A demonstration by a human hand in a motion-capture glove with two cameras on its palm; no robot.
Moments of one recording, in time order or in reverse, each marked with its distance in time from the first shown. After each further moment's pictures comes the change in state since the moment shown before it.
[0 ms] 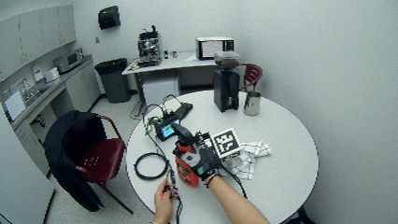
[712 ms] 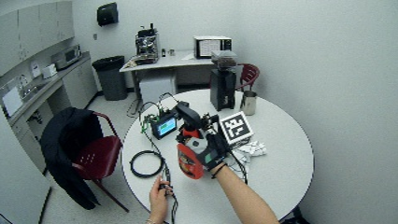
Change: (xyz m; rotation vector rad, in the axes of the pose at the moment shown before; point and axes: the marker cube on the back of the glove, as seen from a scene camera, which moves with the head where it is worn) arm -0.052 -0.011 -0.023 0.019 -0.011 -0.016
